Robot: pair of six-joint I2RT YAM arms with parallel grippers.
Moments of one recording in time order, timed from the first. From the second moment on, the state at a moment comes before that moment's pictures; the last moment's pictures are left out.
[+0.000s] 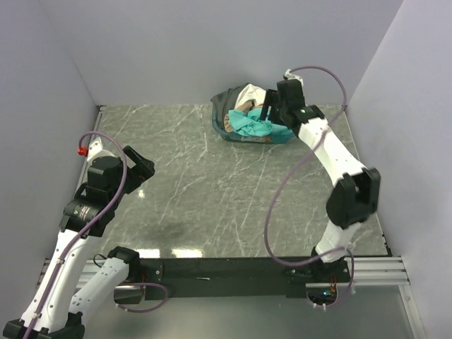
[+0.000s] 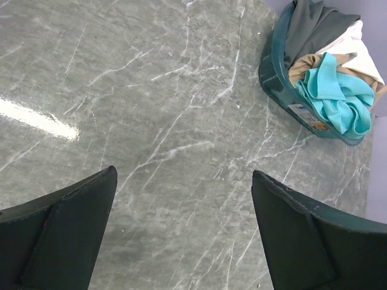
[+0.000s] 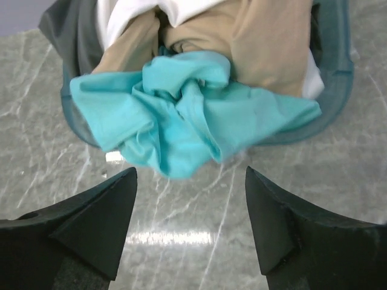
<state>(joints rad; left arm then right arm) -0.28 0.71 0.96 -0.75 -0.26 -0.79 0.32 1.67 1.58 -0.52 0.20 0.41</state>
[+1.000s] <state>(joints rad) -0.28 0.67 0.94 -0.77 -0.27 -0.79 0.31 2.18 1.95 -0.61 0.13 0.41</state>
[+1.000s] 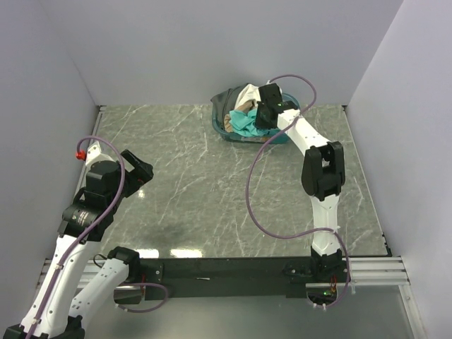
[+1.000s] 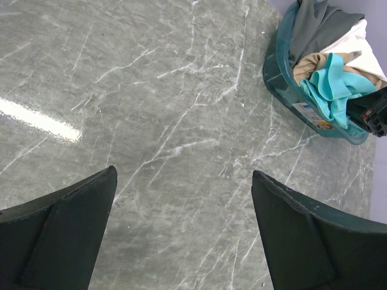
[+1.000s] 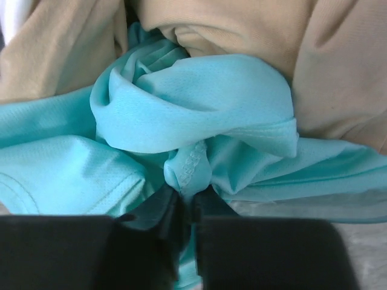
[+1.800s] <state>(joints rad) -0.28 0.66 0.94 -0.77 -0.26 -0.79 0.32 1.56 2.22 -0.52 0.01 0.32</state>
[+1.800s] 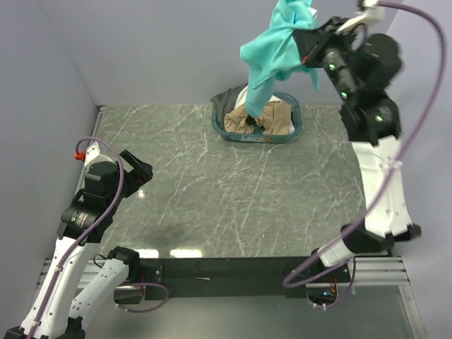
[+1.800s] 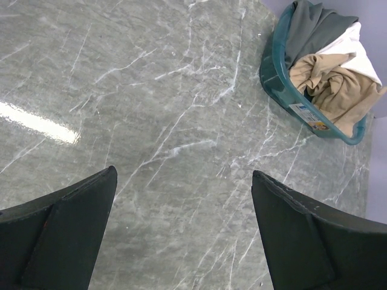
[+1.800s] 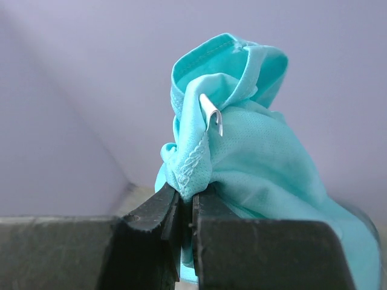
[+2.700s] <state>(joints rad) -0.27 0.75 0.86 -0.76 -0.21 -0.83 0.40 1.04 0.83 -0.51 0.26 0.51</state>
